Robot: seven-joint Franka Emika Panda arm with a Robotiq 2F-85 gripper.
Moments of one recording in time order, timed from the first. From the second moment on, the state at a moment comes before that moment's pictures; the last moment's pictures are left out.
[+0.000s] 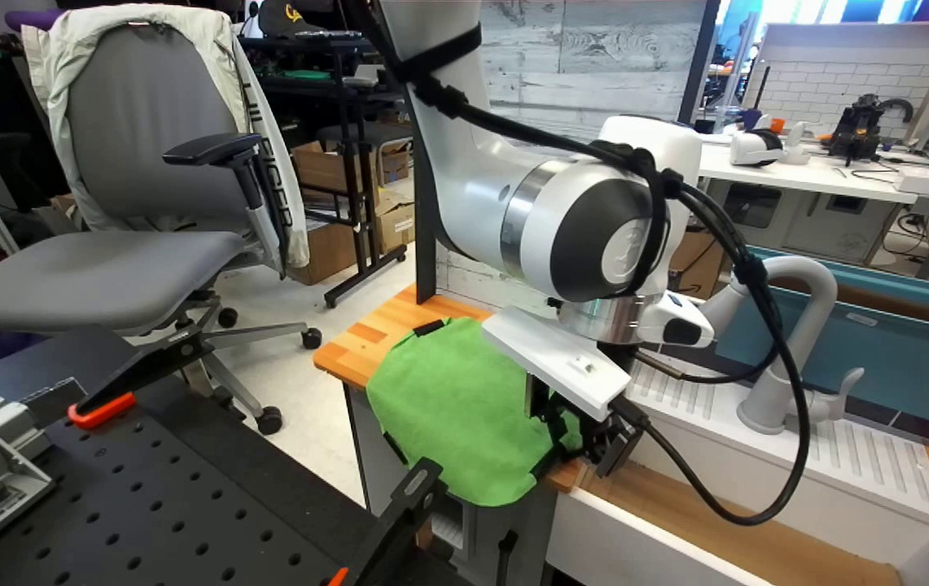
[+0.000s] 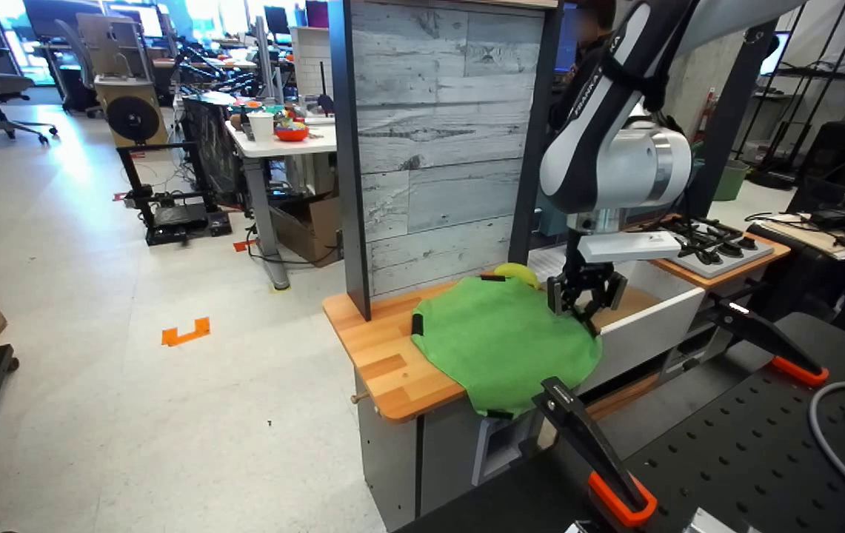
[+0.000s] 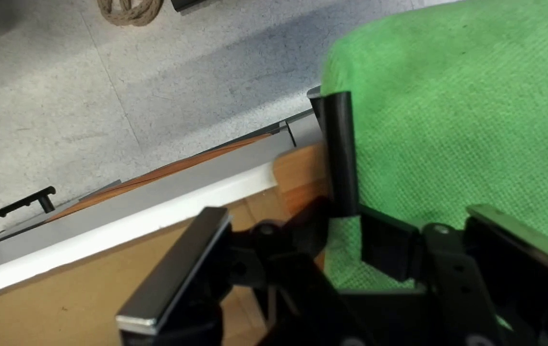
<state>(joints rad) -0.14 1.04 -0.11 -1.72 0.10 2.61 0.02</state>
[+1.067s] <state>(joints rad) 0.00 0.78 -0.07 -1.91 0.10 2.65 0.05</state>
